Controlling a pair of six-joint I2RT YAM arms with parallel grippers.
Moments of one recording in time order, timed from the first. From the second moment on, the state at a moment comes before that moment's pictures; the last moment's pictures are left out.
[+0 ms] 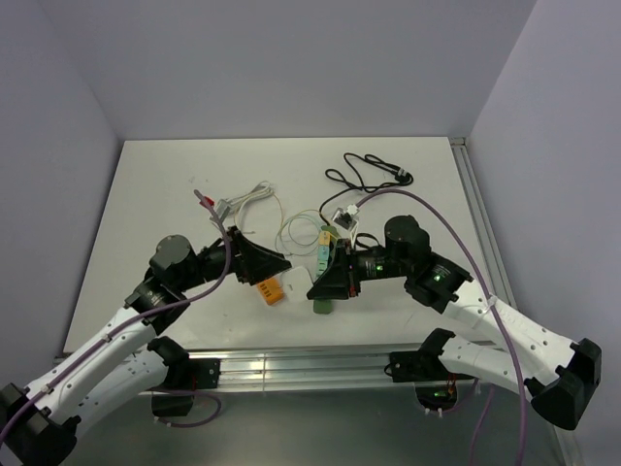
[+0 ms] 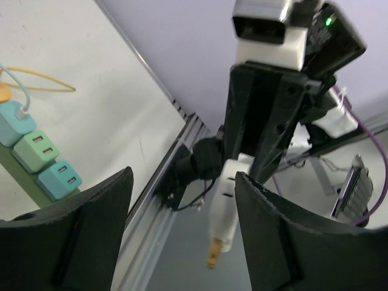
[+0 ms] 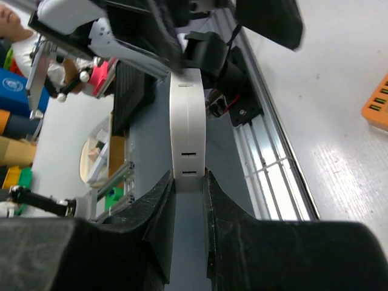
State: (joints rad) left arm -0.65 0.72 0.57 0.19 0.51 -0.90; right arm 0.76 0.88 0.75 -0.13 -0.77 0.68
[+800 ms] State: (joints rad) left arm -0.65 0.80 0.58 0.24 0.84 -0.86; right arm 0.77 0.94 0.79 -0.22 -0.92 0.61
